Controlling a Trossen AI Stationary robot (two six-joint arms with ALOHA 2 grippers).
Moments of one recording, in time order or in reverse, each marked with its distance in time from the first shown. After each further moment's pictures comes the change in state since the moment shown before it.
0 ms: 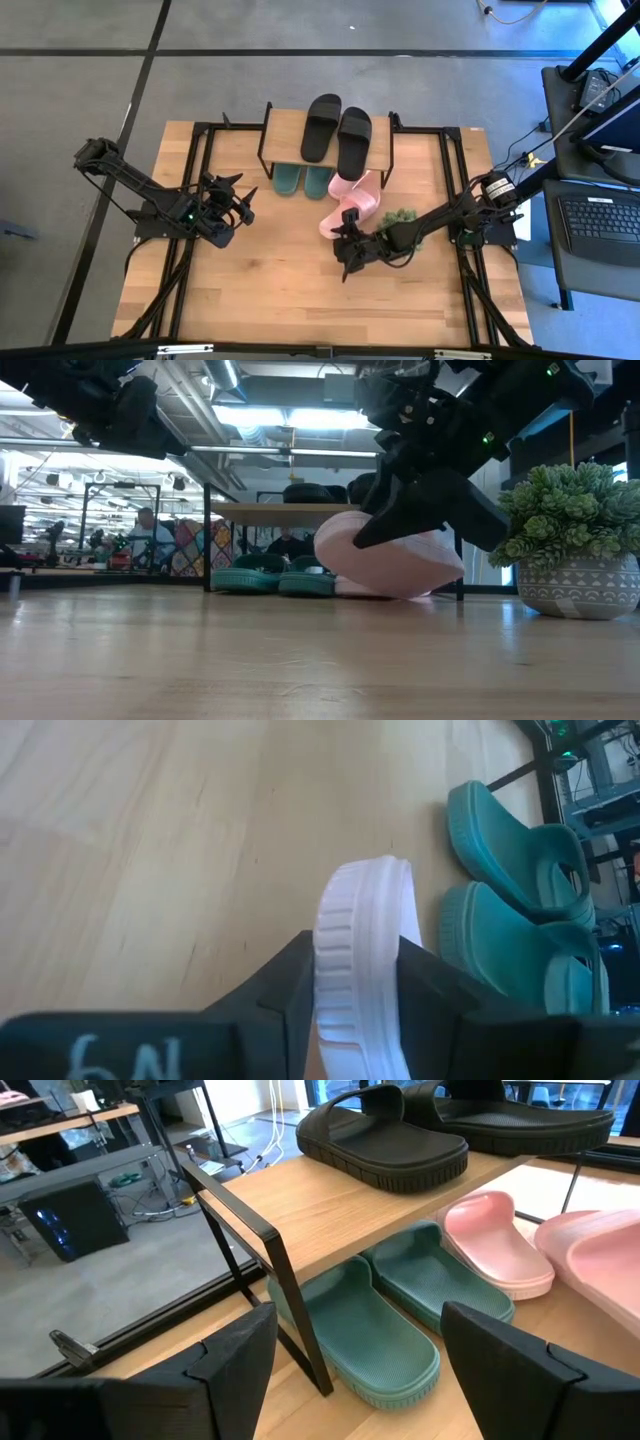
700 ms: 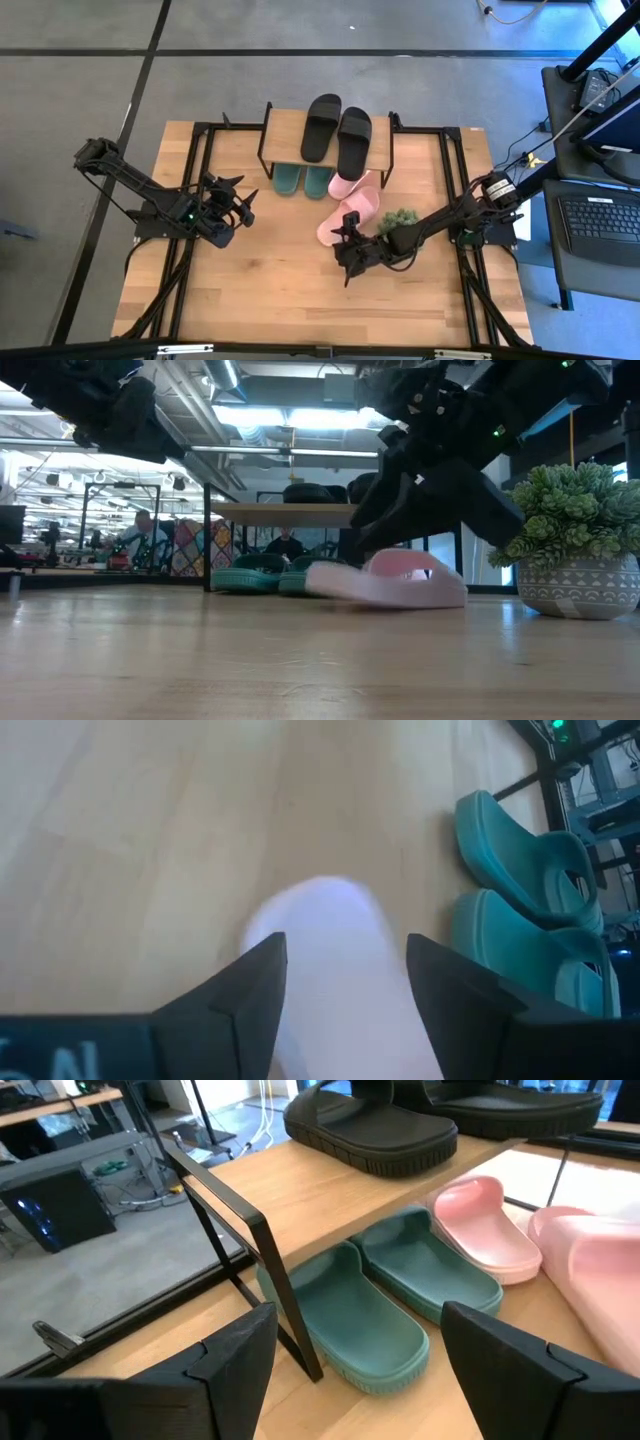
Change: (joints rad) left arm 0.000 0.000 0.000 0.000 0.044 0.000; right arm 0.028 0.000 0.000 0.001 0.002 0.028
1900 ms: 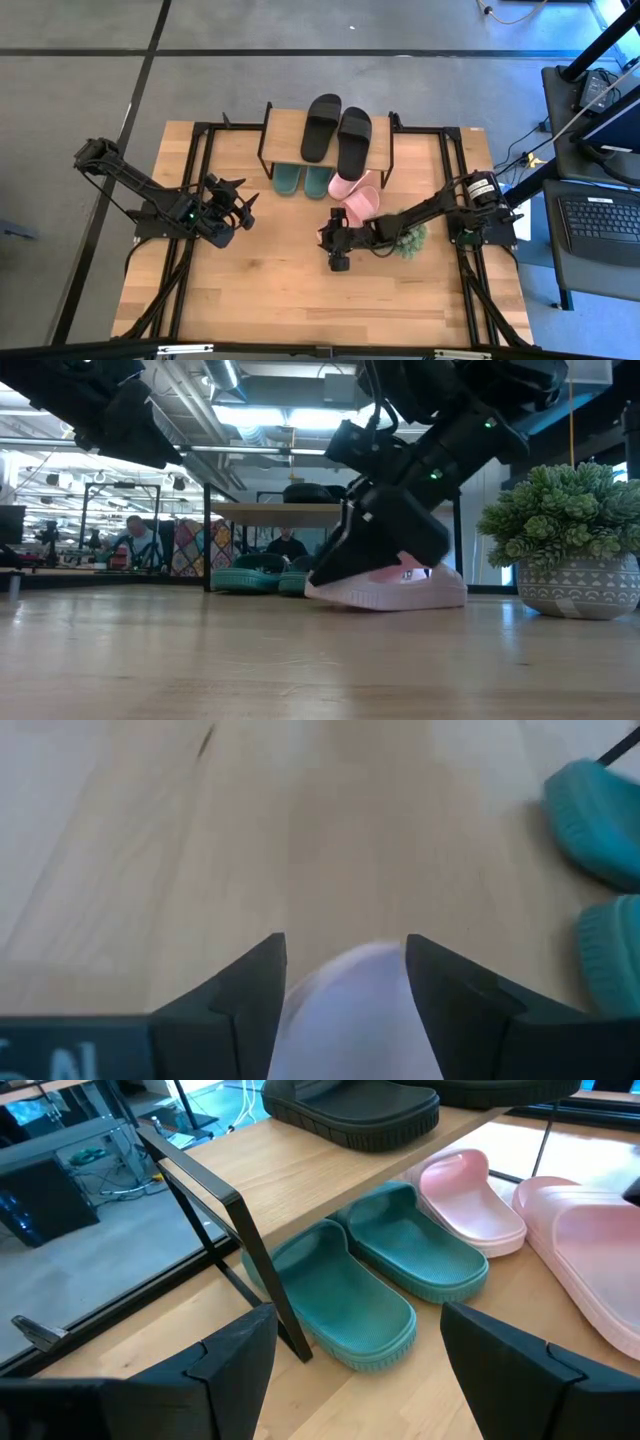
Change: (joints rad) left arm 0.000 0.000 0.000 -0.001 0.068 0.027; right arm -0.147 0.129 0.001 0.259 -0.289 0.128
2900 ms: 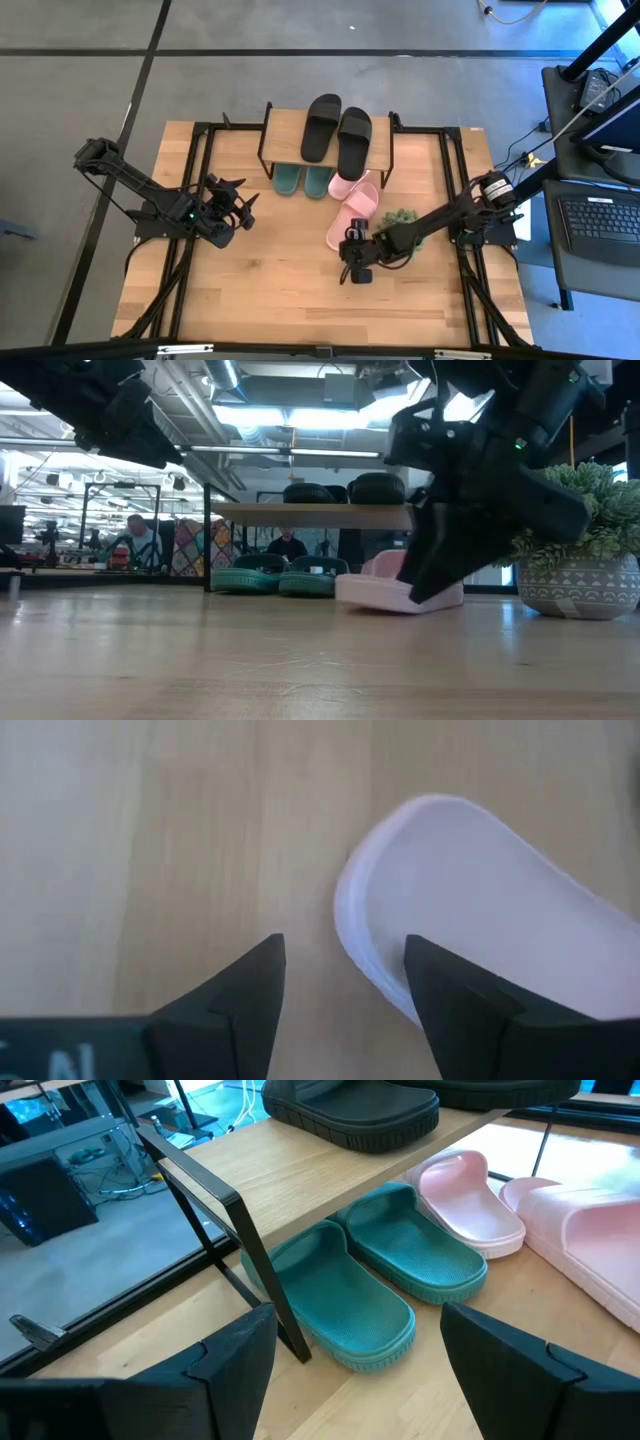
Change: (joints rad) left arm 0.000 0.000 0.000 0.003 0.000 -0.002; right arm 0.124 -0.115 0.000 -0.442 0.002 0.270
